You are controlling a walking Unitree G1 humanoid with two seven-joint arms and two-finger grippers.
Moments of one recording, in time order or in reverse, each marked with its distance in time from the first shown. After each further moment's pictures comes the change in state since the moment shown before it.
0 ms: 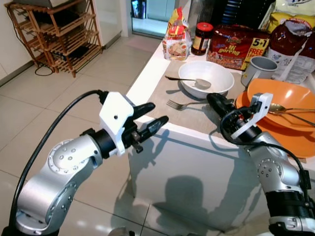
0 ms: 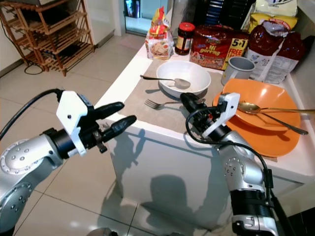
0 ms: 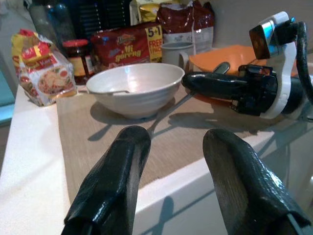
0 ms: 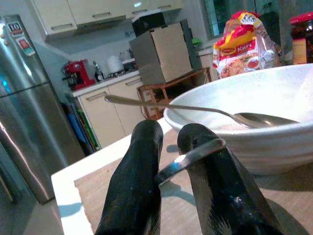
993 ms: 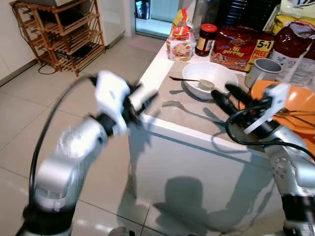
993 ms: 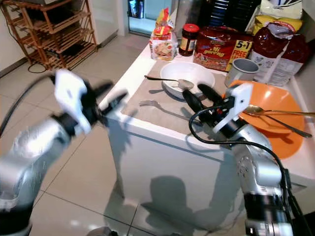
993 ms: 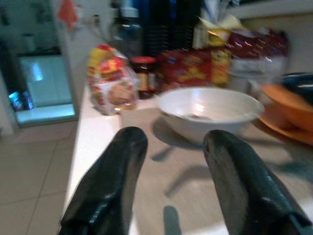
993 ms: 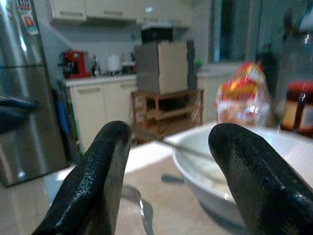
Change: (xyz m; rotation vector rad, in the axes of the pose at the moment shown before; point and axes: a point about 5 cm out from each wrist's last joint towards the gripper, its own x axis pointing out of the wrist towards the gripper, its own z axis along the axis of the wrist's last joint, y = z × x) left arm 0.026 0.045 0.004 -0.057 -0.096 0.244; right arm -0.010 0.021 0.047 -0.246 -0.056 0.033
